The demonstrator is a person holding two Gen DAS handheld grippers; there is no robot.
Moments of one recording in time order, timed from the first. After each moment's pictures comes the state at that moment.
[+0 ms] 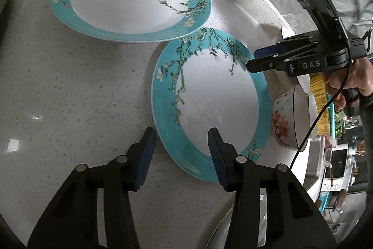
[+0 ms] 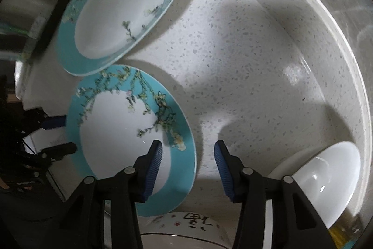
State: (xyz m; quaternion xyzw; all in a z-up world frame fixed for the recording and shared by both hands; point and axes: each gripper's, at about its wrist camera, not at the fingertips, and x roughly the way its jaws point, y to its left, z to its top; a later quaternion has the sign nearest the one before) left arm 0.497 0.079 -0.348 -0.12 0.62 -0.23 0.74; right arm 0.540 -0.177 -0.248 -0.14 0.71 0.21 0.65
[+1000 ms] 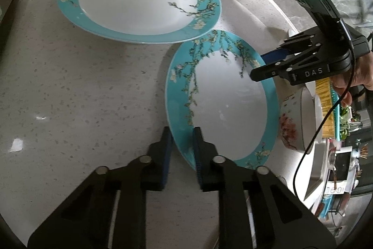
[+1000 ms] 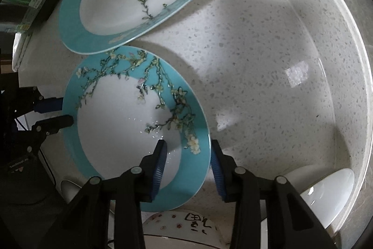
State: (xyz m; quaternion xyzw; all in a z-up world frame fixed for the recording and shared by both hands) left arm 0.497 0.085 -0.352 -0.11 0.62 -0.21 0.75; right arm 0.530 -0.135 -0.269 -0.18 0.73 0.23 0.62
